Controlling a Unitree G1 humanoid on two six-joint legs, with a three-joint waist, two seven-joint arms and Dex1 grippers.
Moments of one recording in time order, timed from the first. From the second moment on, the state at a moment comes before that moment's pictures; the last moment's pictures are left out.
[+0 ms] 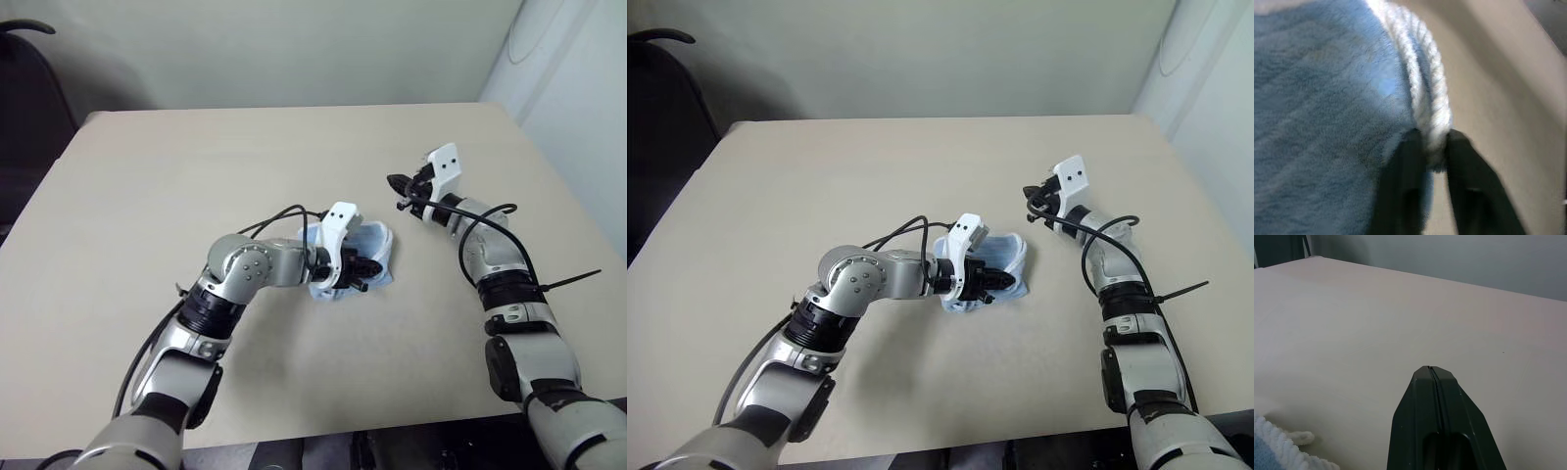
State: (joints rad) left arm -0.80 0.31 -0.24 0.03 -1.05 1.18 -0.12; right arm -0.90 -0.34 -0.05 0.64 0.19 0.18 0.66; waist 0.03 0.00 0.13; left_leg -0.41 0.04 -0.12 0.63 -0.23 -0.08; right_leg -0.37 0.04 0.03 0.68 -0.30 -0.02
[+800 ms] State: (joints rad) left arm -0.47 0.45 0.07 -0.20 -0.86 0.95 -0.38; right arm -0.79 -0.38 0.03 0.39 0.24 0.34 0.89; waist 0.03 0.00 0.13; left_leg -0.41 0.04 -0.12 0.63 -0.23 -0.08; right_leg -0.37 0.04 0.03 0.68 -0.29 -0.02
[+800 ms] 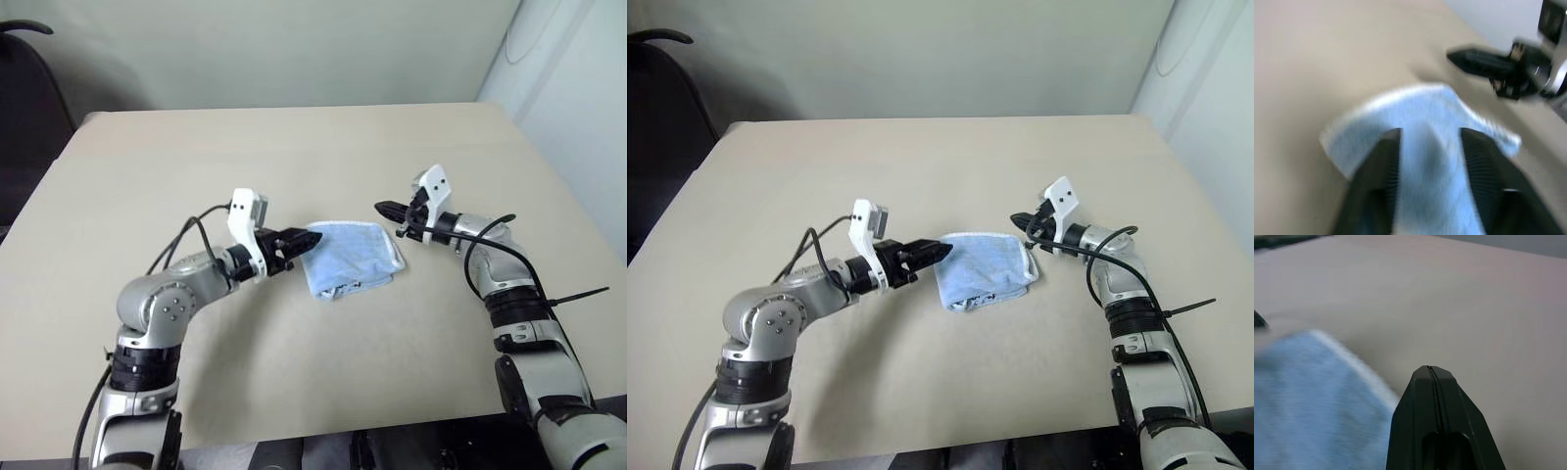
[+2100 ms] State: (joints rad) left arm -0.50 0.30 0.39 -0.15 -1.10 1.11 -0.25; right arm -0.71 -0.39 0.05 0.32 0.25 0.38 0.90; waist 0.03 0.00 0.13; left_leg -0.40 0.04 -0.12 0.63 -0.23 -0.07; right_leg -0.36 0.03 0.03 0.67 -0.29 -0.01
